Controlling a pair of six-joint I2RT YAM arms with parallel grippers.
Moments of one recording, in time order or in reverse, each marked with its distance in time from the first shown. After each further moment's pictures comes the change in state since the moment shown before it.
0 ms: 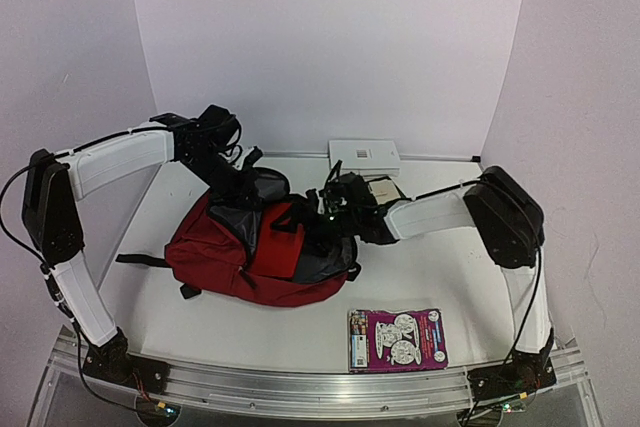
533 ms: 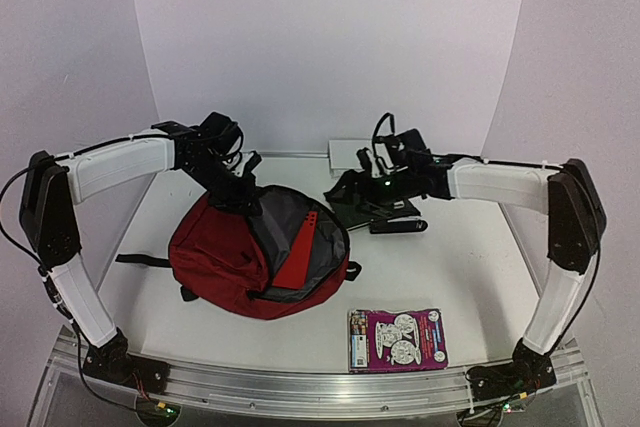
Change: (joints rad) left arm -0.023 -0.023 -0.071 0.062 -0.093 -0.005; right arm -0.187 -0.340 -0.040 -0.496 0.083 -0.458
